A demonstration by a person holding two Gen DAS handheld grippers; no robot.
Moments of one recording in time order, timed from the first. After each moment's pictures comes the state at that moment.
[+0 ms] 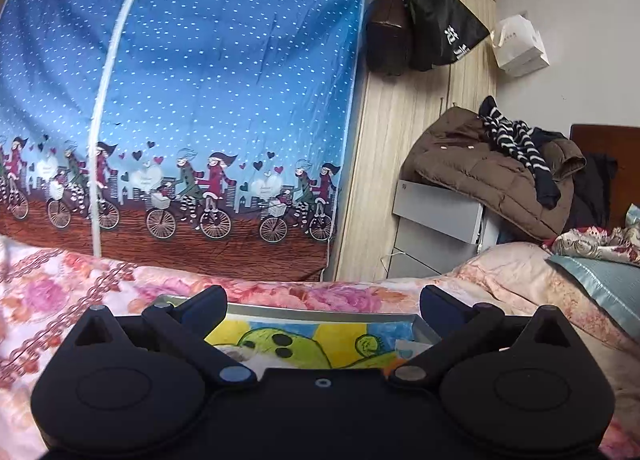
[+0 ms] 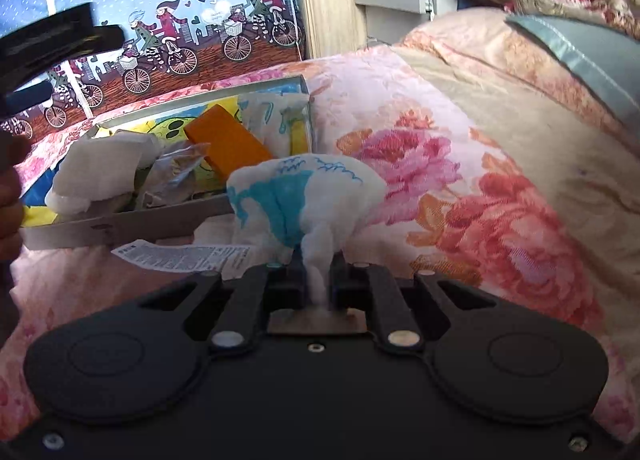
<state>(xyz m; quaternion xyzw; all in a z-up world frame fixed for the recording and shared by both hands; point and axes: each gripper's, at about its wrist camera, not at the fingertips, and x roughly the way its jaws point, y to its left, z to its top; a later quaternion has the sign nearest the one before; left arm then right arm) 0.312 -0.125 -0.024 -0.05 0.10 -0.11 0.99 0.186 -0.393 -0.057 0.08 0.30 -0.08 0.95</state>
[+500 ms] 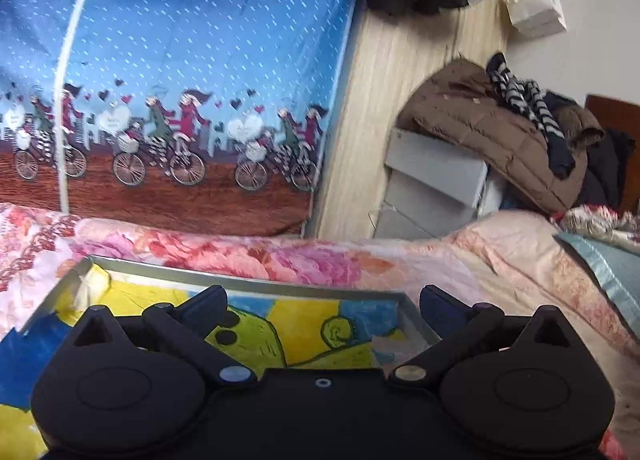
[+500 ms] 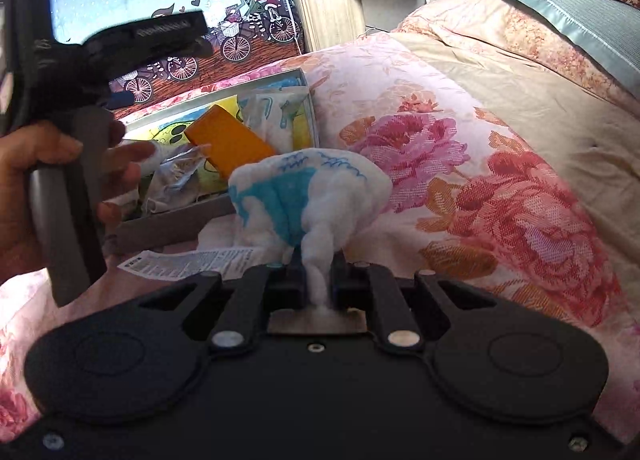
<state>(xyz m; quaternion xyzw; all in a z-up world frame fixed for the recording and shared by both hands) 0.401 -0.172 -0.048 -0.07 0.19 -0.13 0.97 0.186 -0.396 -0.061 0.11 0.31 -0.07 0.94</state>
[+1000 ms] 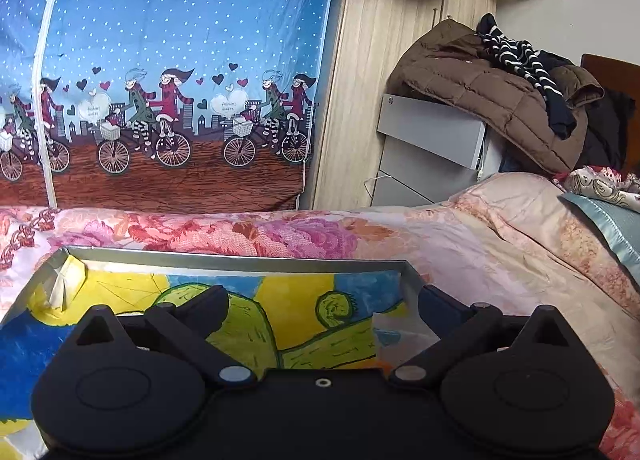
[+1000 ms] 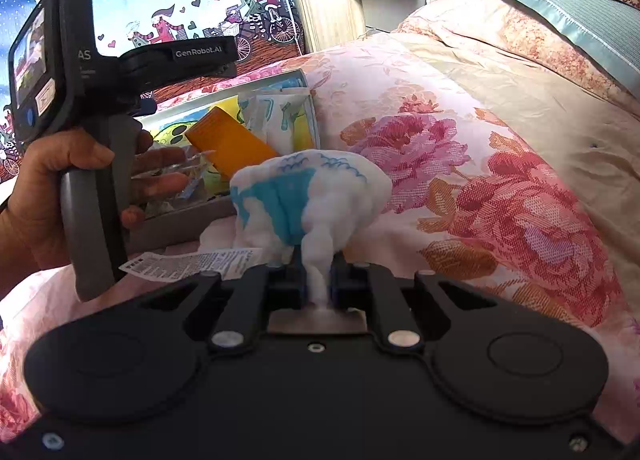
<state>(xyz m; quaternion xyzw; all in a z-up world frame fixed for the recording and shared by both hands) 0.420 -0.189 -0.067 -0.04 0.22 -0.14 0.97 0.187 -0.397 -0.061 0.11 0.31 -0.07 0.94</state>
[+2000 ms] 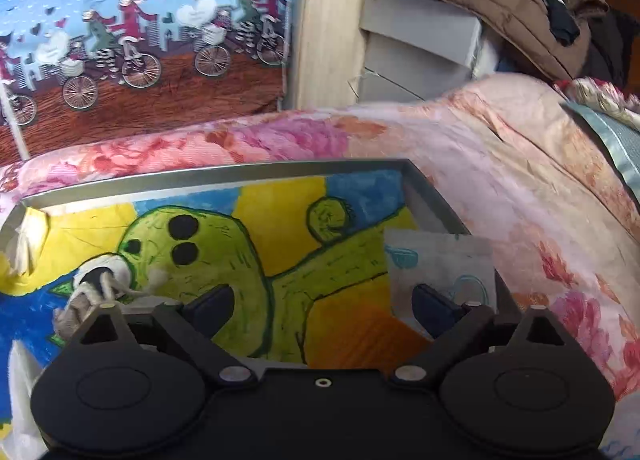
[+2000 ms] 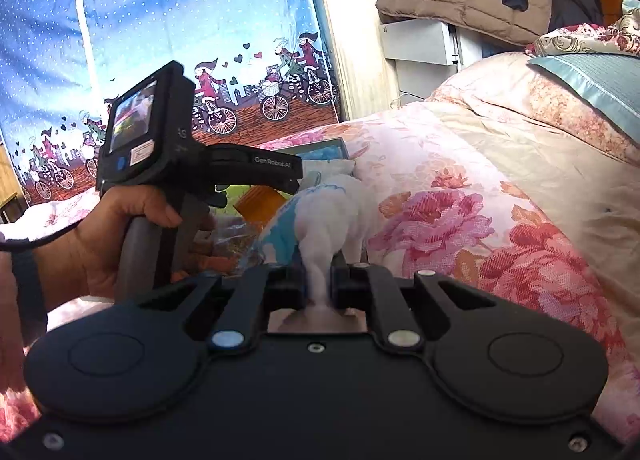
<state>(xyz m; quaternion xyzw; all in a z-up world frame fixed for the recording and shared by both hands) 0.451 -0.195 -0.089 0.00 0.36 -0.16 0.92 0.168 -0.382 -0.037 0.09 0.21 -0.03 0.97</state>
